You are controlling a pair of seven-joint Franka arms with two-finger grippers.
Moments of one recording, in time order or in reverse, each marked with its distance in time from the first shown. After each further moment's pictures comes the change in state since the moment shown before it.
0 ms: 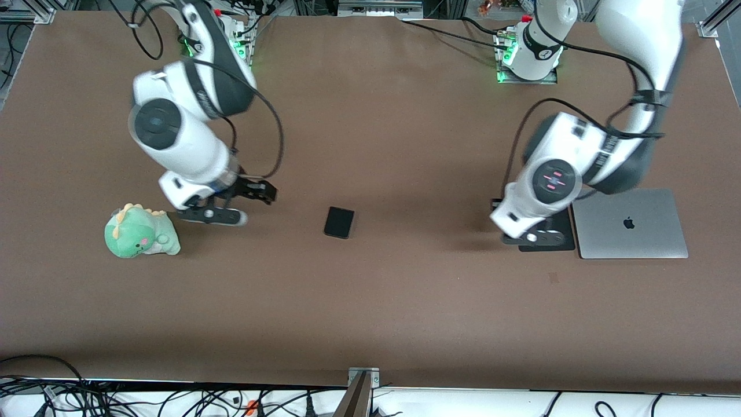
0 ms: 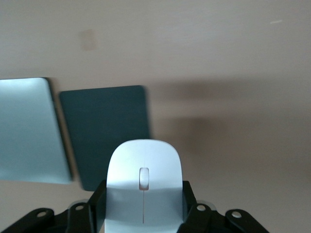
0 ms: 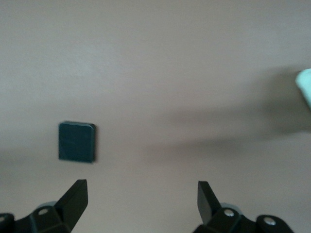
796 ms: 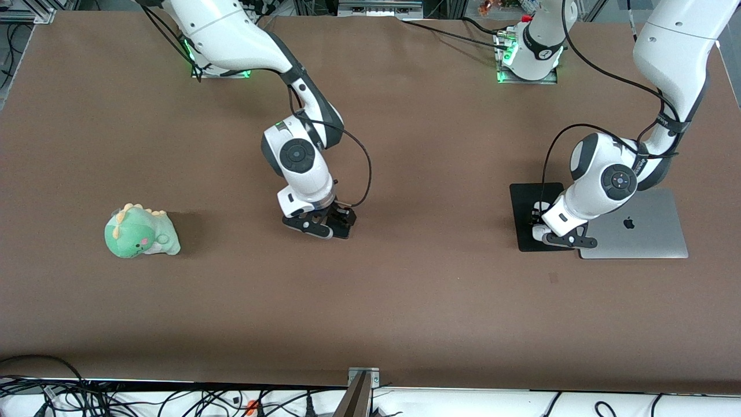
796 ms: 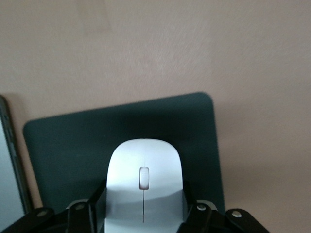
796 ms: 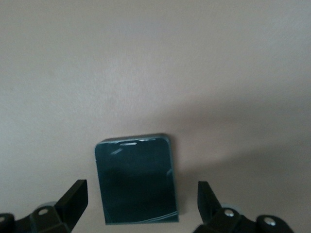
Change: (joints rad) left arm 0.263 0.045 -0.007 -0.427 -0.003 0.702 0.231; right arm 0.198 0.350 -0.001 0.004 -0.001 0.465 0.378
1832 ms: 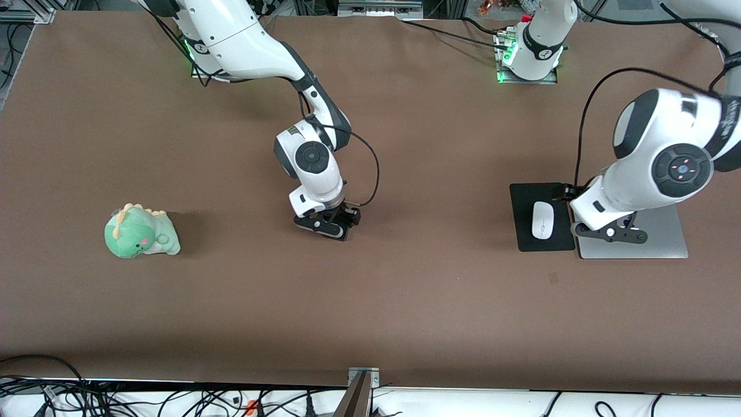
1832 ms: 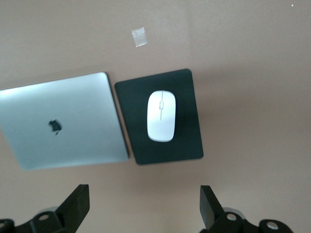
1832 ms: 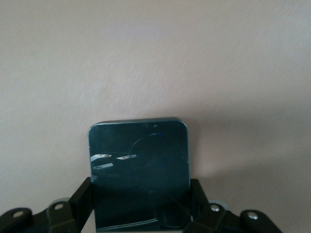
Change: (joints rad) left arm -0.036 -0.153 -0.147 0.547 0.000 -0.949 0.004; right arm 0.029 0.042 -0.041 0.020 -0.029 0.011 -0.023
